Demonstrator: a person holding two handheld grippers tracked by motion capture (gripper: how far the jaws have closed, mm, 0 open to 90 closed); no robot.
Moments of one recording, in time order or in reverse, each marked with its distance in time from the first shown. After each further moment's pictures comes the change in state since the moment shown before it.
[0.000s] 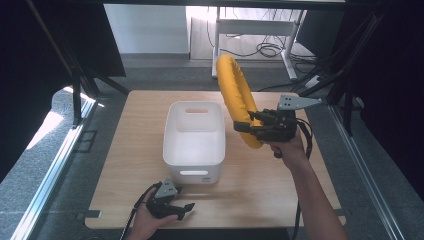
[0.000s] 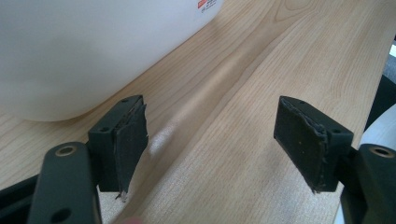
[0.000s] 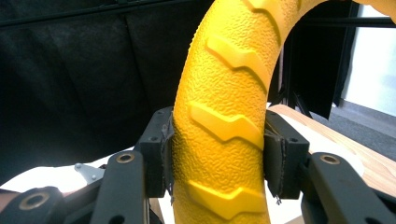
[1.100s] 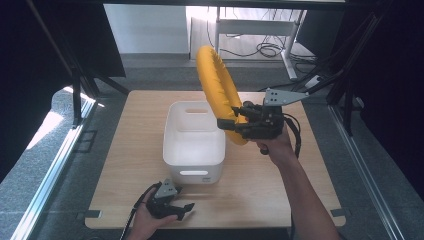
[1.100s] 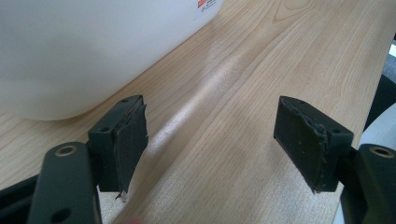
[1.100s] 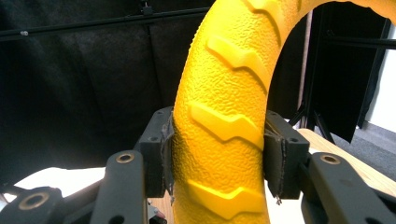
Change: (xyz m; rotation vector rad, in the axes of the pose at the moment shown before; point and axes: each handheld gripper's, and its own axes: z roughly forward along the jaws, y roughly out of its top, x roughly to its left) left arm 0.001 0.000 -0.001 0.004 0.002 0.005; right arm 0.023 0.025 0.030 -0.033 0.077 -0.047
